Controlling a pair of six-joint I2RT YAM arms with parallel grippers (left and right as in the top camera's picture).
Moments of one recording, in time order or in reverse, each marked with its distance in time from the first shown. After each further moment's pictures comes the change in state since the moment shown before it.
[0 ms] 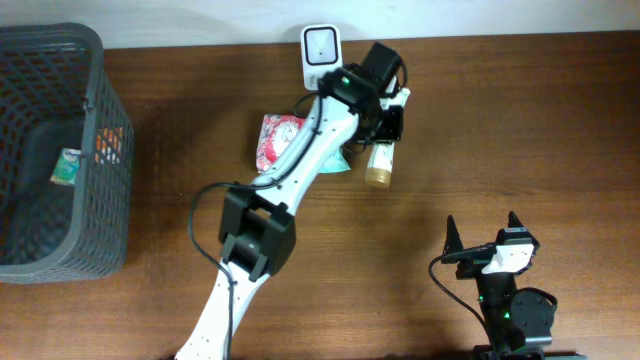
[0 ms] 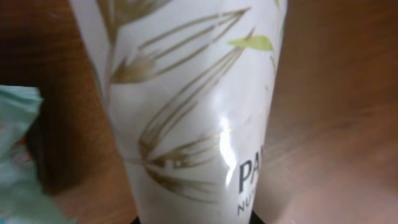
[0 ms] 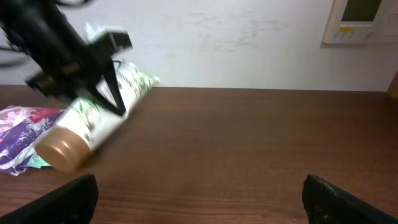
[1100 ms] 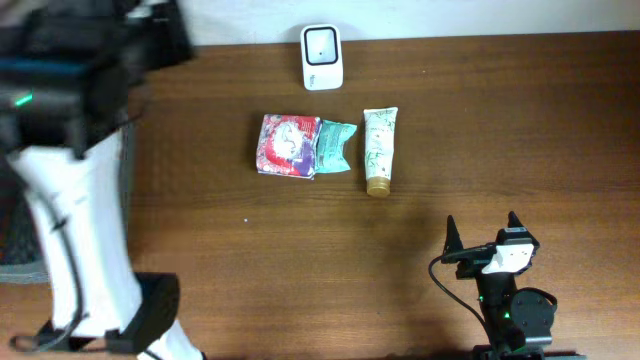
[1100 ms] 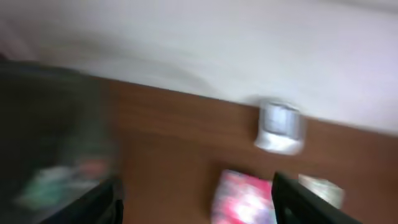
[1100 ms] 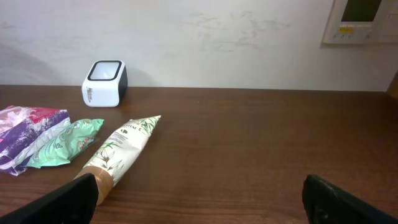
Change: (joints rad) left arm 0.531 -0.642 0.248 -0.352 -0.413 0.216; right arm 0.000 0.000 0.000 0.000 0.000 0.000
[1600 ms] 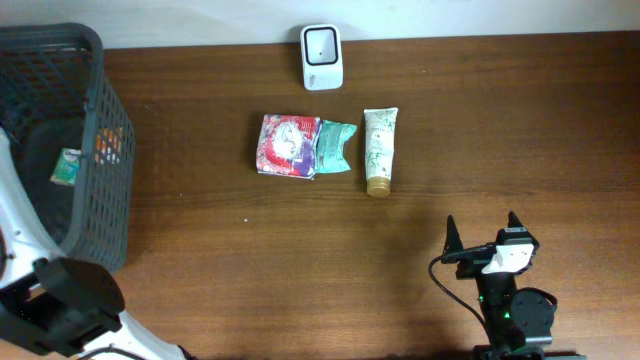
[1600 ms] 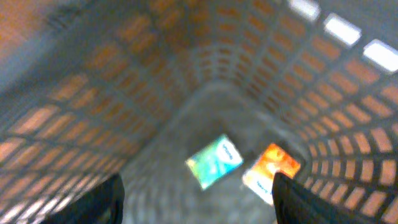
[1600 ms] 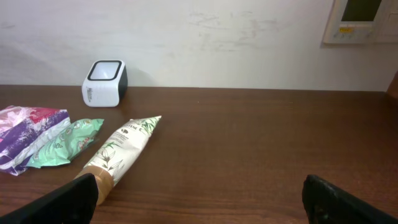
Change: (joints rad) left arm 0.600 0.030 -0.658 0.430 -0.062 0.079; right arm 0.000 0.000 0.000 0.000 0.000 -0.001
